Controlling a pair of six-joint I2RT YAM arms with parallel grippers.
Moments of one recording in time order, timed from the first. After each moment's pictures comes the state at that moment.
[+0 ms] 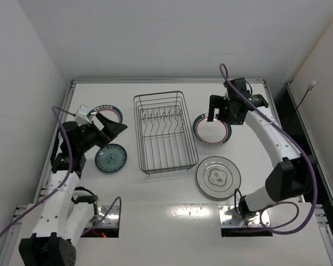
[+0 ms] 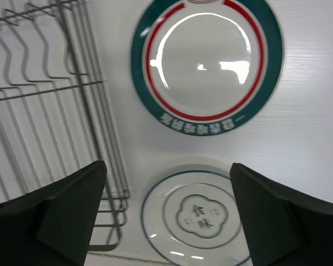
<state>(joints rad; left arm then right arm) 0.14 0.77 0.64 -0.23 0.60 -0.81 0.24 1.51 1.37 -0.81 0.00 0.31</state>
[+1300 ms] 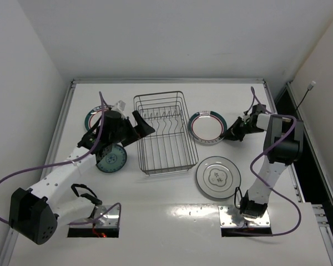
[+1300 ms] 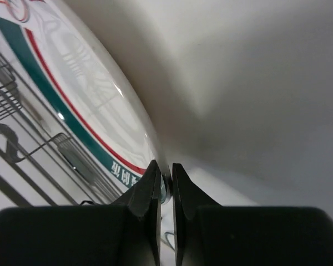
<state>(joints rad) -0.43 1.10 0.83 -0.26 0.15 -0.84 -0.25 2.00 1.10 -0.39 -0.64 0.49</state>
